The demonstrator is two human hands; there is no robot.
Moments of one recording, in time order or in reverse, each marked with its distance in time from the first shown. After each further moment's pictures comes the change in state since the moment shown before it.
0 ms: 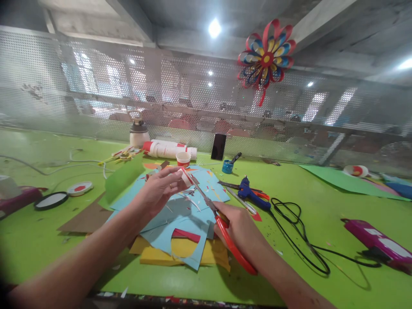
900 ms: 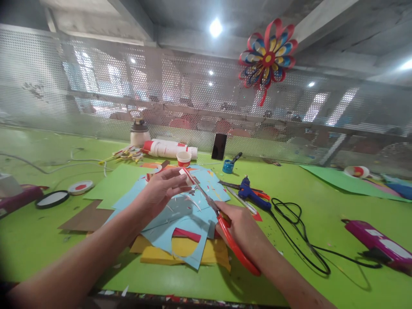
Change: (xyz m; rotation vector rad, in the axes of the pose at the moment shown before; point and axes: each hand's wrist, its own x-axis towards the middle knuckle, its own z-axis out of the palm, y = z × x) left_hand -0.003 -0.001 0.001 0.050 -0.076 0.018; right_hand -0.001 0.000 -0.003 -0.007 -0.021 0.015
